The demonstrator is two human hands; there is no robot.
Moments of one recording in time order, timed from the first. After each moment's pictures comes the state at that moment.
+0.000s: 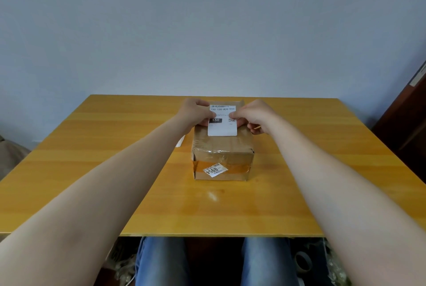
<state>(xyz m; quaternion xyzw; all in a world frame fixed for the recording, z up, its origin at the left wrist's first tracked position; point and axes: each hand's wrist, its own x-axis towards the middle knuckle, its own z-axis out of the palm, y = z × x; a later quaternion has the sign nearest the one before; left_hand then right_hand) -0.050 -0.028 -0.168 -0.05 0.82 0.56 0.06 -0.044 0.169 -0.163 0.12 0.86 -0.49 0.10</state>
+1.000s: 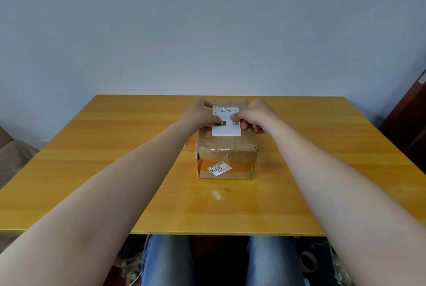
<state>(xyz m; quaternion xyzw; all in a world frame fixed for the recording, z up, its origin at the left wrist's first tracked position) -0.065 -0.032 -0.188 -0.02 0.88 0.46 0.05 -0.051 0.159 -0.175 0.11 0.89 -0.44 0.09</state>
